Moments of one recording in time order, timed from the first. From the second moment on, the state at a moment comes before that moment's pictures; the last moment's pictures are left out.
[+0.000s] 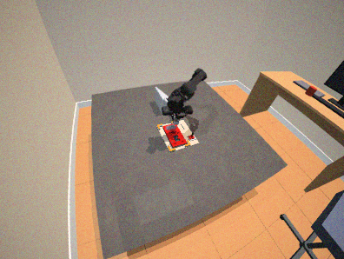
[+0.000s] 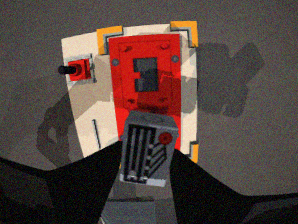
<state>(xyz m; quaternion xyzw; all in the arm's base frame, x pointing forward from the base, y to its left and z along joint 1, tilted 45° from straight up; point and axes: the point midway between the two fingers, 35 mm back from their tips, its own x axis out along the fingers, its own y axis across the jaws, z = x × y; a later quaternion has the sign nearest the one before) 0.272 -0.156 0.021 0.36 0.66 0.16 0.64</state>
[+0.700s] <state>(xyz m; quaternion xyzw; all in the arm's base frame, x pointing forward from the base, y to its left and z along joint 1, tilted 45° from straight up) 0.317 -0.124 -0.017 0.31 0.64 0.21 0.67</state>
